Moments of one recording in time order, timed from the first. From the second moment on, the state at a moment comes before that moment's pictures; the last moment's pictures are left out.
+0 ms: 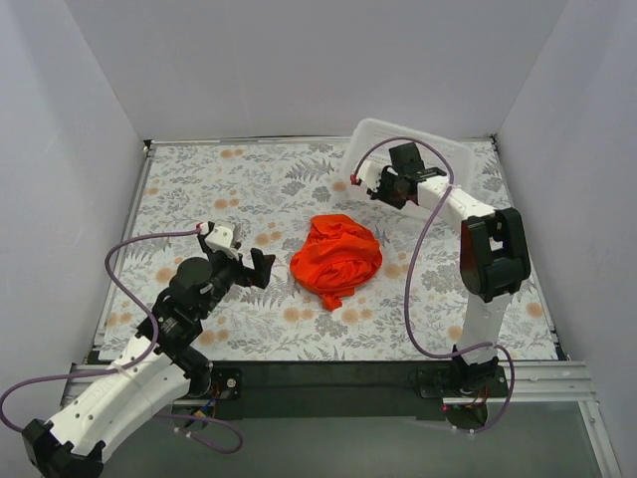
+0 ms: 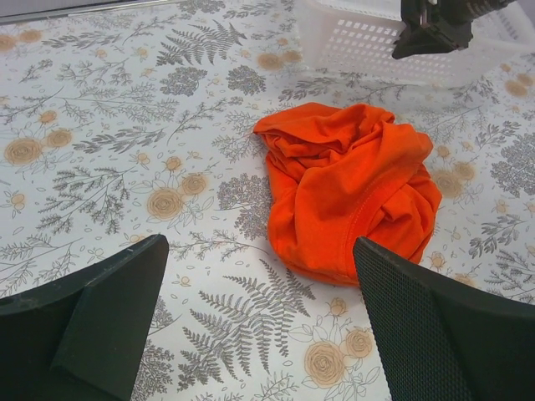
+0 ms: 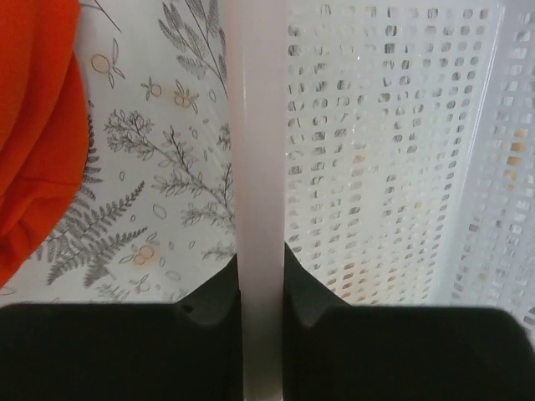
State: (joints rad) left arm -0.63 0.57 0.51 -0.13 -0.17 -0.17; right arm 0.34 1.94 1.48 -0.45 -0.18 -0.97
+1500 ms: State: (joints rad) left arm -0.63 0.94 0.58 -0.05 0.24 -0.21; right arm 0.15 1.30 1.16 -0.38 -0.43 -0.63
